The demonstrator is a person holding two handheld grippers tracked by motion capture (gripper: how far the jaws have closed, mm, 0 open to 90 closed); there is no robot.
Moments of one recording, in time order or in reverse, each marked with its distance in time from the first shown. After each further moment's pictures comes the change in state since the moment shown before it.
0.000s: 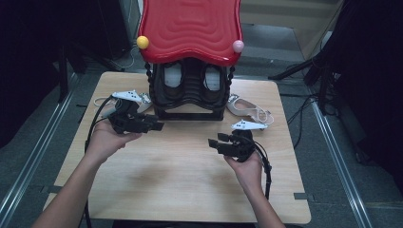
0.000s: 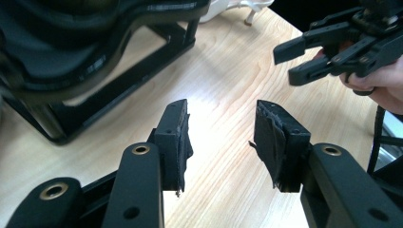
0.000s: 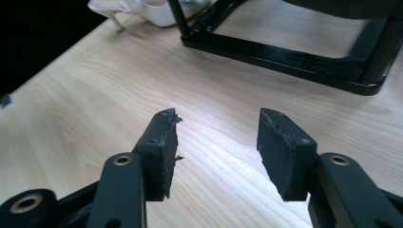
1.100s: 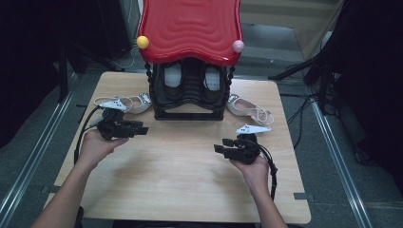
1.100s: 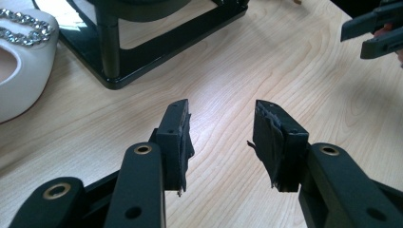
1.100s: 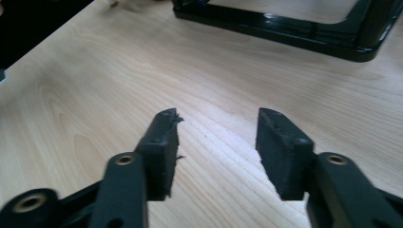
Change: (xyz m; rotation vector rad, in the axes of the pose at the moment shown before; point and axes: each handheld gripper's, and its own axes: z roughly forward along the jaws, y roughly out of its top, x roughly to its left) left arm 0.053 -0.048 -0.002 -0.010 0.067 -0.076; right arm -0.019 -0.017 -0.002 0.062 0.008 -0.012
